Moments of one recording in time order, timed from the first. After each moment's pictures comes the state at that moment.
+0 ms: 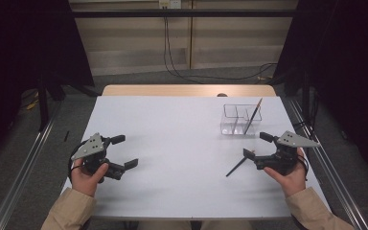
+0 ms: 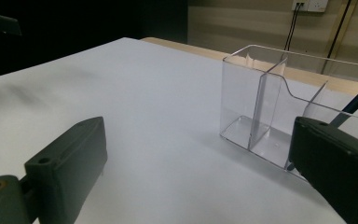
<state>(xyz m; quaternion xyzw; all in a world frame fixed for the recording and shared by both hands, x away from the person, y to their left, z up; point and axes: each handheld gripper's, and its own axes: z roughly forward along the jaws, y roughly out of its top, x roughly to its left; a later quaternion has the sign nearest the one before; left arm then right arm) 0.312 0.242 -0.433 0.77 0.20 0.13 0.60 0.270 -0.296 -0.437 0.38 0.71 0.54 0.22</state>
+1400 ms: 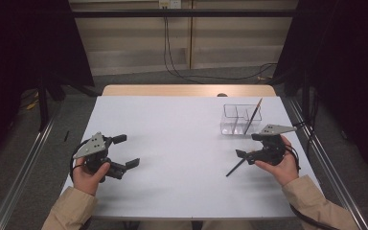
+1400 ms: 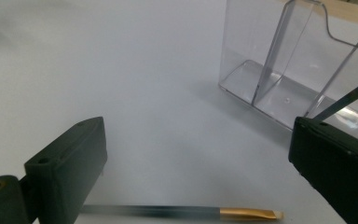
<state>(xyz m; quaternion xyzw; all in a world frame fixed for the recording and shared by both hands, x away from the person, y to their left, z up) 0.315 0.240 -0.434 0.77 0.19 0.12 0.60 0.308 -0.283 -0.445 0.41 0.79 0.43 0.16</state>
